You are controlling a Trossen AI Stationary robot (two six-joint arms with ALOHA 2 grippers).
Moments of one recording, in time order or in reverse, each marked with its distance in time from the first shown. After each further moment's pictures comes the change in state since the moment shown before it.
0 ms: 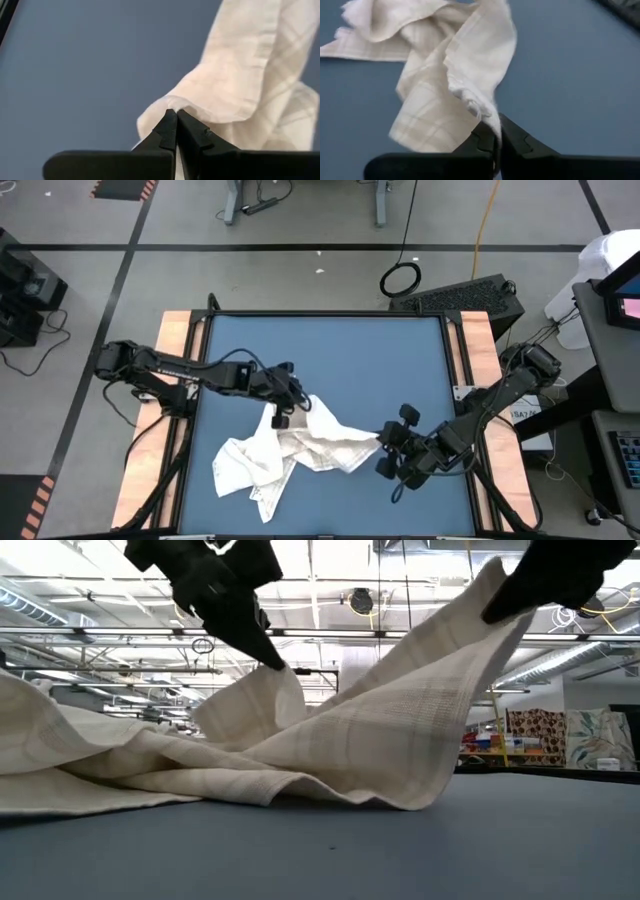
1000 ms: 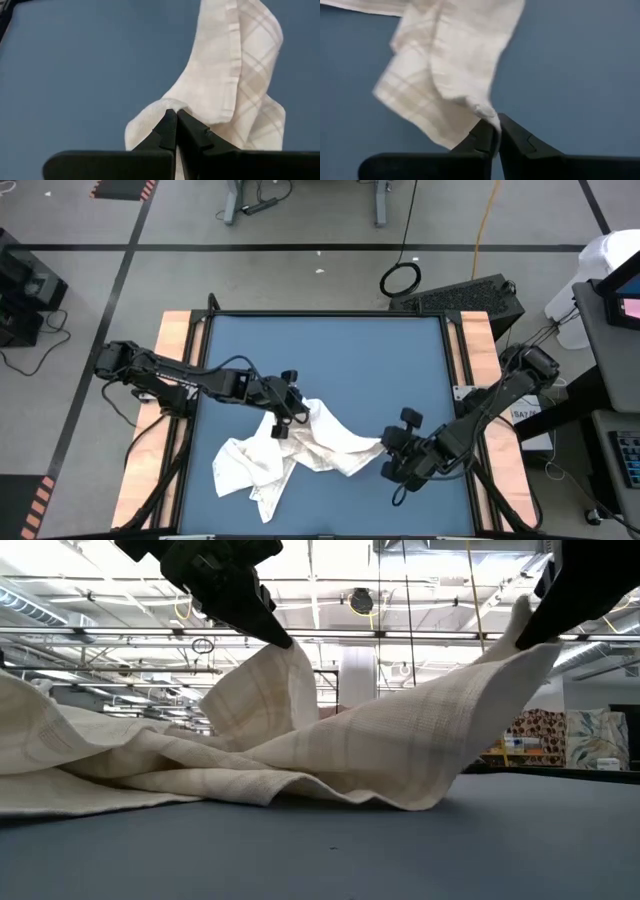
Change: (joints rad) left arm -0.071 0.000 0.000 0.075 -0.001 0.001; right arm 0.003 0.033 0.000 -0.098 -0.085 -0.004
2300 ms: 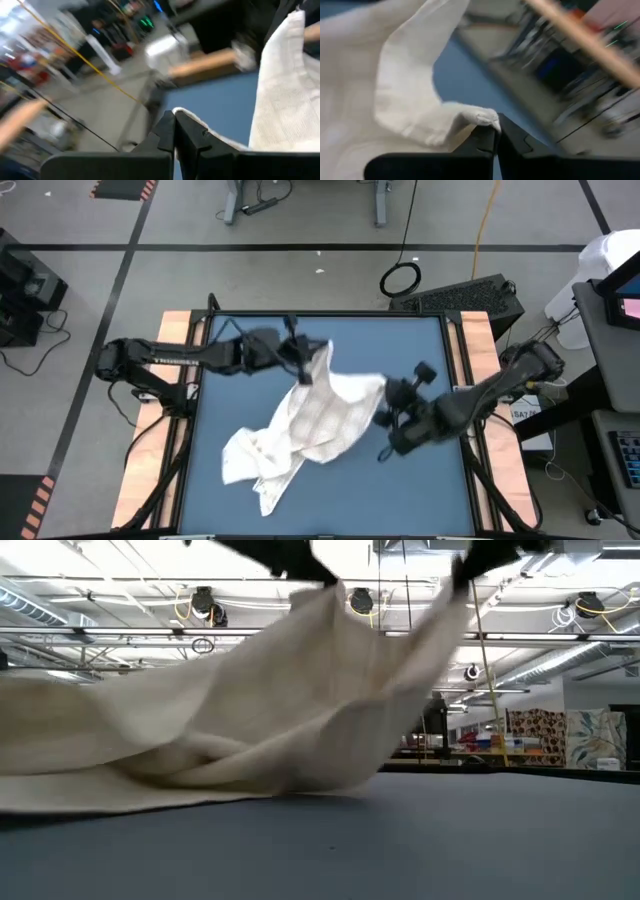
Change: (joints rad) left arm 0.223 0.000 0.212 0.293 -0.228 0.357; right arm -0.220 -0.103 0.207 -0.349 0.504 -0.161
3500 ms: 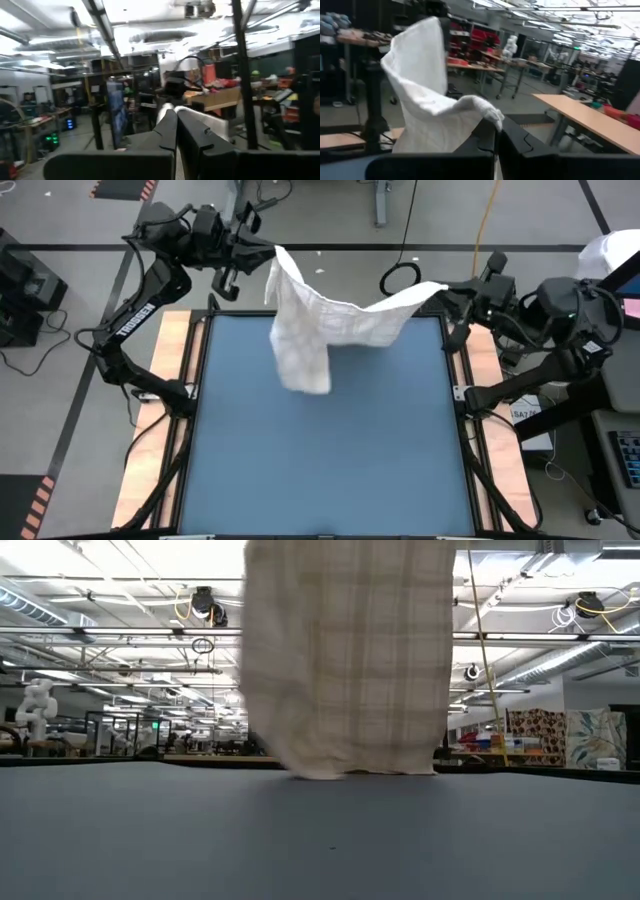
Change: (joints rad) left arm 0.544 0.007 0.682 -0.011 1.128 -0.646; right arm -0.331 -0.312 0.540 0.463 -0.510 -1.019
